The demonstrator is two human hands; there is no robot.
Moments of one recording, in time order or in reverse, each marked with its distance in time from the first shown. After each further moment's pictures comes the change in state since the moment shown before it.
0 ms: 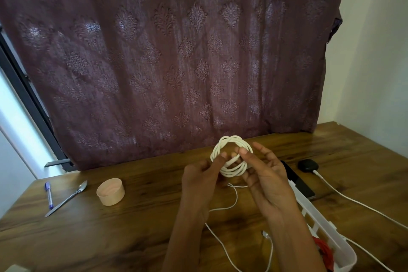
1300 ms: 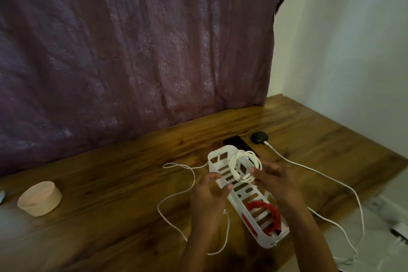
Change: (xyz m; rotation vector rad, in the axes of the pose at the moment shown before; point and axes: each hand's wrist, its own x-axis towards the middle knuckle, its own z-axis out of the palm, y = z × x) left_hand -0.014 -0.108 0.073 0.445 -0.150 -0.004; right_hand 0.003 -0.024 -0.144 -0.776 0.342 -0.040
